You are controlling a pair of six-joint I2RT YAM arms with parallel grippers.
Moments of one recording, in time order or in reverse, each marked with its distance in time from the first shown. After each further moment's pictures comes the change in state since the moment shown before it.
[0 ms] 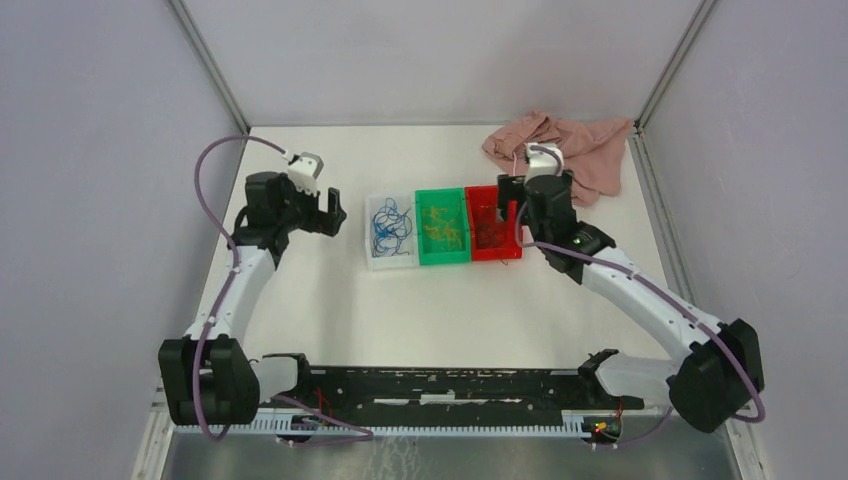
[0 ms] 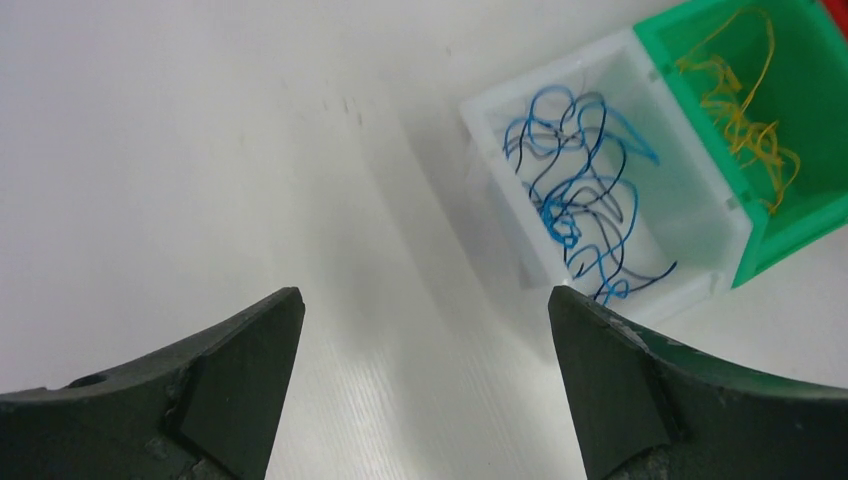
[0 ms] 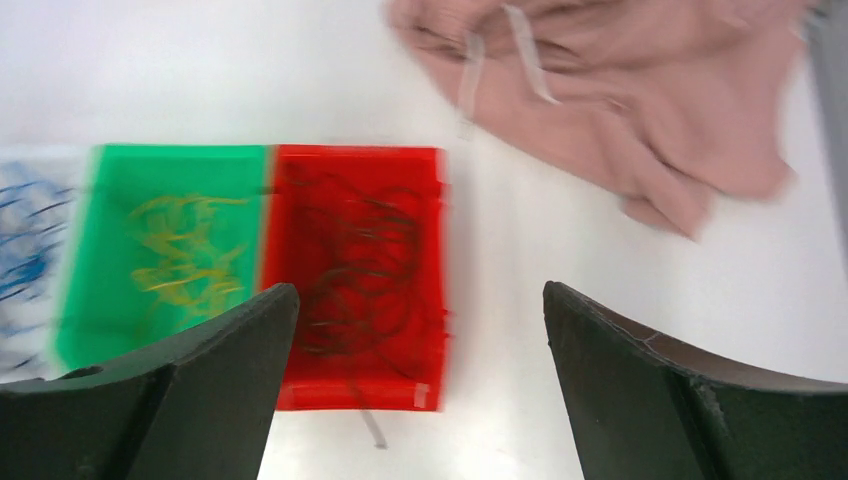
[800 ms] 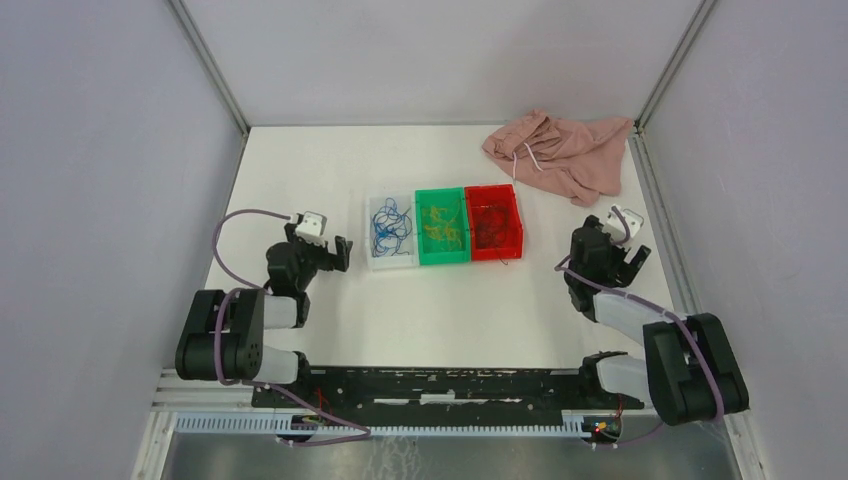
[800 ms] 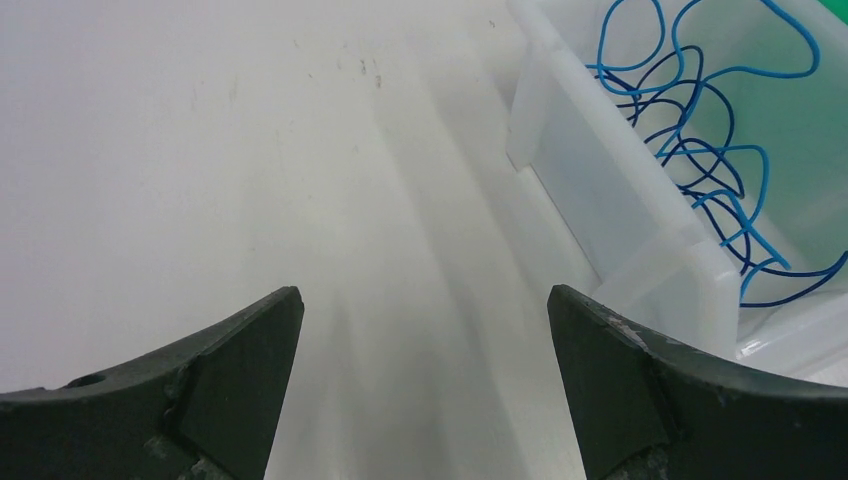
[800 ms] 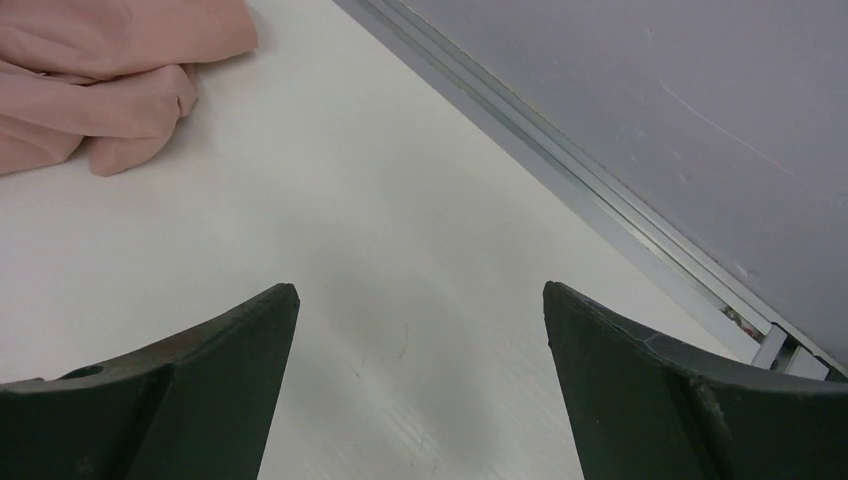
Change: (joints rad) left arm 0.000 0.183 -0.742 1.229 -0.061 -0.084; right arm -0.418 -0.071 -0.680 0.595 0.521 0.080
